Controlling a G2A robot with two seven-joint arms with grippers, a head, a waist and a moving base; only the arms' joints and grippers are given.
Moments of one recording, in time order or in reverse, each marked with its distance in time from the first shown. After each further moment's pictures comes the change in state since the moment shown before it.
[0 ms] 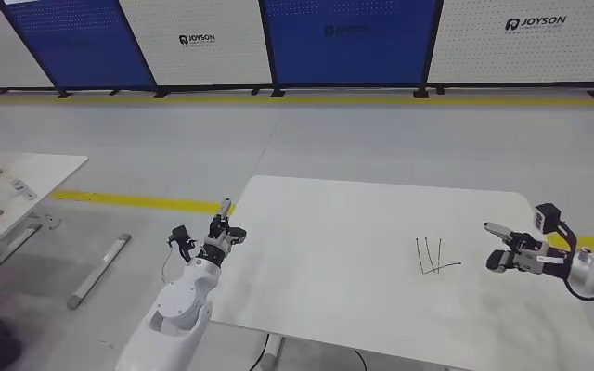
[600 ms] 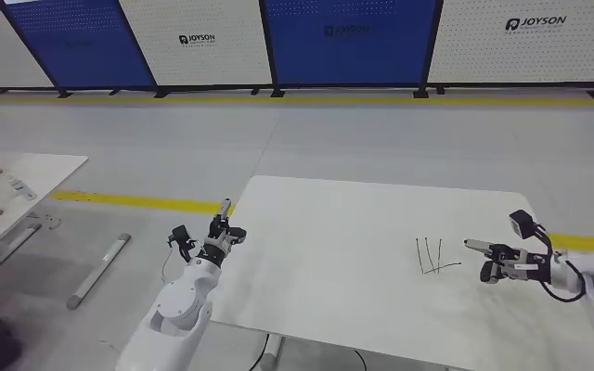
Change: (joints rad) left arm 0.000 0.000 0.000 0.000 0.000 0.000 0.000; right arm 0.053 0.015 -0.148 0.055 -0.074 -0.056 0.003
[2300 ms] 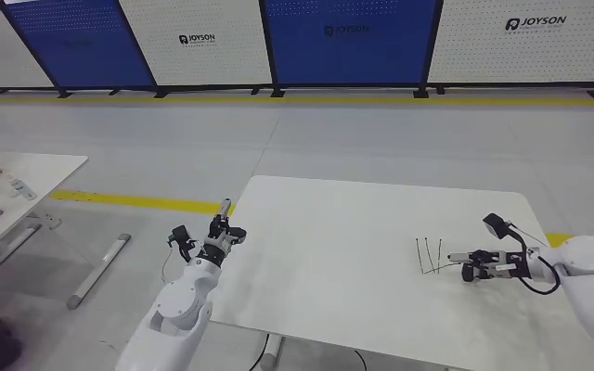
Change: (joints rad) left arm 0.000 0.000 0.000 0.000 0.000 0.000 0.000; right arm 0.324 -0.055 -0.481 0.502 0.151 -0.303 0.000
